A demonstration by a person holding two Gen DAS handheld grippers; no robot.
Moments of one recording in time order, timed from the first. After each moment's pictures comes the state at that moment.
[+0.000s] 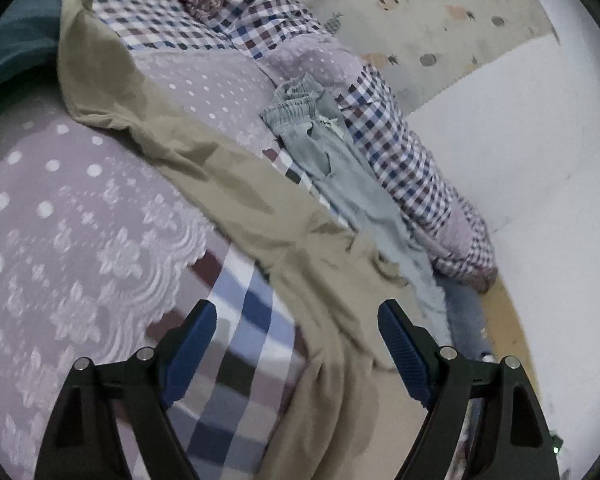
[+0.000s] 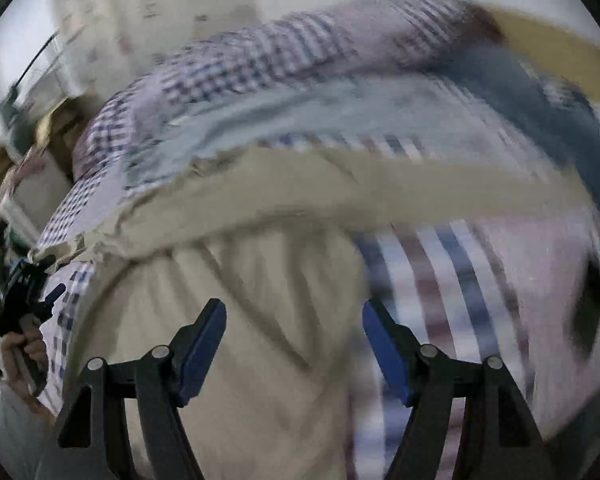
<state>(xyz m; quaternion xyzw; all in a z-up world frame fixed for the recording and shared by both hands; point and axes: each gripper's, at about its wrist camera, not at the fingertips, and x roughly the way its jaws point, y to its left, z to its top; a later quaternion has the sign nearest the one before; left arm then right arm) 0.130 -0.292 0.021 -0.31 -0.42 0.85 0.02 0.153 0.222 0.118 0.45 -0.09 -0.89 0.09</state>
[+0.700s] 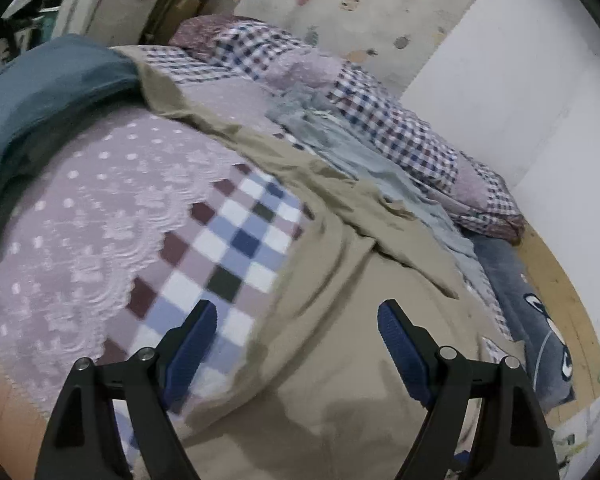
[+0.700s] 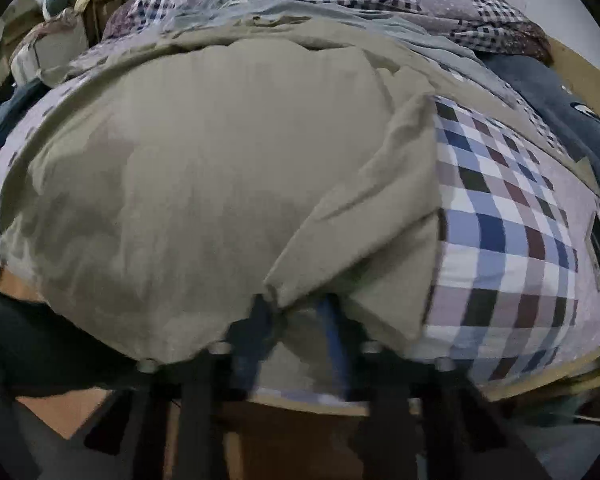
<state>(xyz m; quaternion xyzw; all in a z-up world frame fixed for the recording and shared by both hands) 0.285 -0.216 0.040 -0.31 -0.31 0.89 -0.05 0.277 0.160 0.010 0.49 0.10 -0.86 0.13</state>
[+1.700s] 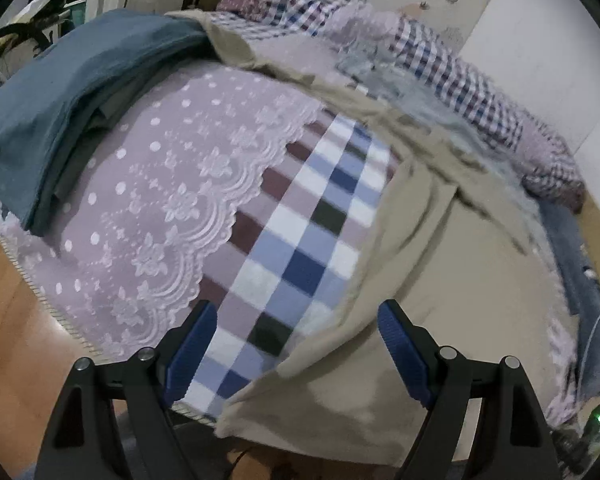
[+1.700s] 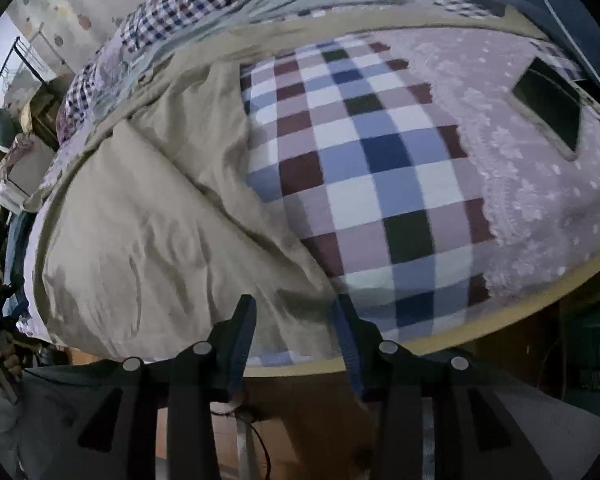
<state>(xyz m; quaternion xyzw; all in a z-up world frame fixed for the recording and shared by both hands) 0.306 -0.227 0.019 -0.43 -0.26 0.85 -0.13 0.249 0.351 0.013 0.54 -0.10 -0.83 0.11</state>
